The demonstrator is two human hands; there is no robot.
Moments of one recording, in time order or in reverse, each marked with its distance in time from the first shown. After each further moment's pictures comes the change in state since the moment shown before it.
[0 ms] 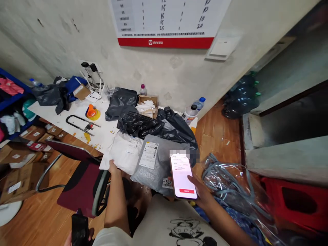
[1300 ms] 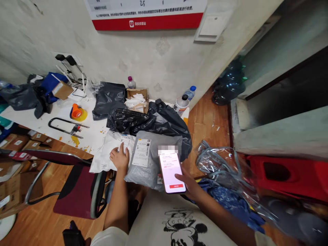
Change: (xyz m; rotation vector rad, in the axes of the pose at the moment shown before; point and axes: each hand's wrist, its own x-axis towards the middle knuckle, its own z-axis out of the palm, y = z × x) left_hand -0.011 -0.030 0.052 1.246 -0.130 0.852; right_hand 0.010 0.017 0.007 -0.041 -0.028 -0.005
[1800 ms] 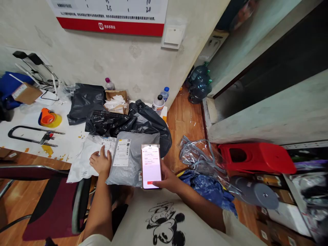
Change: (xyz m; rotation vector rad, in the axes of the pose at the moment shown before) left_hand 0.002 0.005 -0.001 -0.038 0.030 -0.024; right_hand -0.010 -0.002 -0.012 -0.213 -0.276 -0.216
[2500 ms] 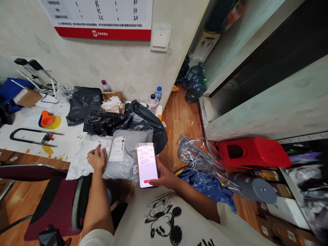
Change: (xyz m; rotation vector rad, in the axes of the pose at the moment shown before) left_hand 0.011 -0.005 -0.019 -0.250 -0.114 -0.069; right_hand -0.023 -0.011 0.005 -0.057 -0.074 -0.013
